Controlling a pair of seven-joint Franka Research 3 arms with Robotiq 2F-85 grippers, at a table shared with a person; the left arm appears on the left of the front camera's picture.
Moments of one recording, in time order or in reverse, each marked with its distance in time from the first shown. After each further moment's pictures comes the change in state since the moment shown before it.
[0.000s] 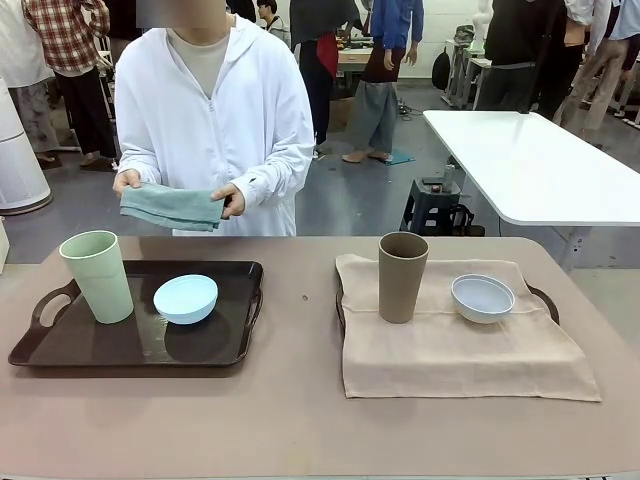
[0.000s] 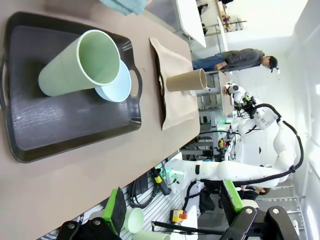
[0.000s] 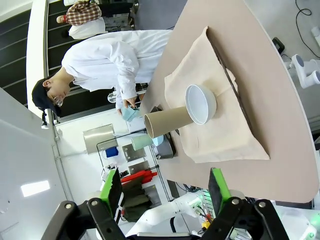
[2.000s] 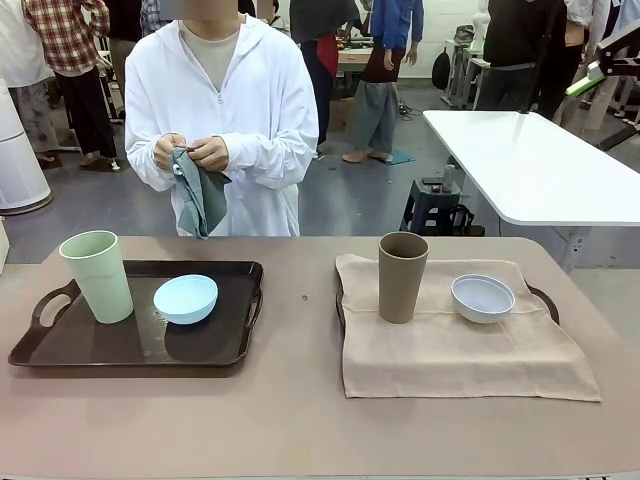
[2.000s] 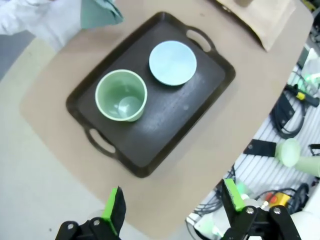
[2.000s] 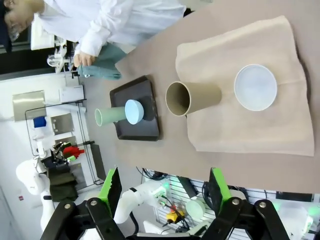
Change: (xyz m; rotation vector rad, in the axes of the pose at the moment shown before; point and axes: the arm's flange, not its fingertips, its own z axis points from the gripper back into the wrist) left arm 0.027 -0.143 -0.052 0.715 0.314 -0.826; right arm -0.112 0.247 -0.162 -0.345 0.087 0.303
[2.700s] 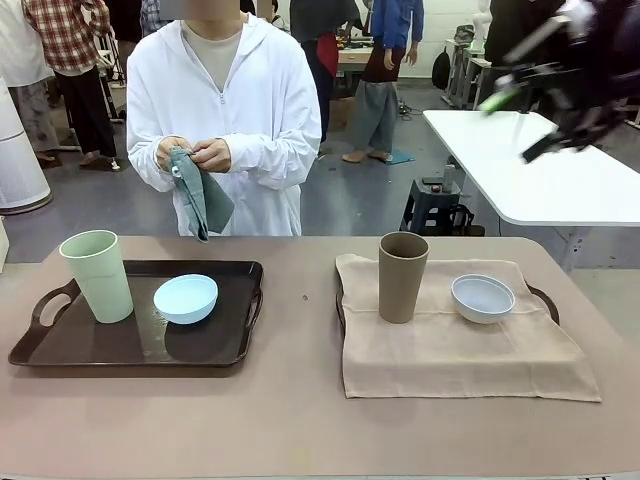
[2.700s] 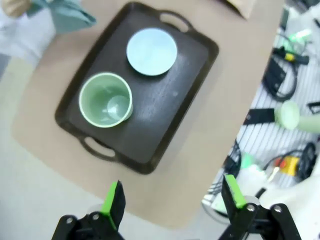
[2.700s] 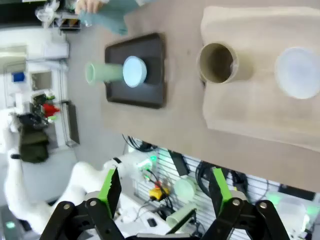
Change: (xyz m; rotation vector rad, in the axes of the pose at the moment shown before) left arm 0.022 0.014 -0.011 -0.091 0.082 -0.254; right arm -0.056 0.095 -0.093 -0.089 0.173 0.197
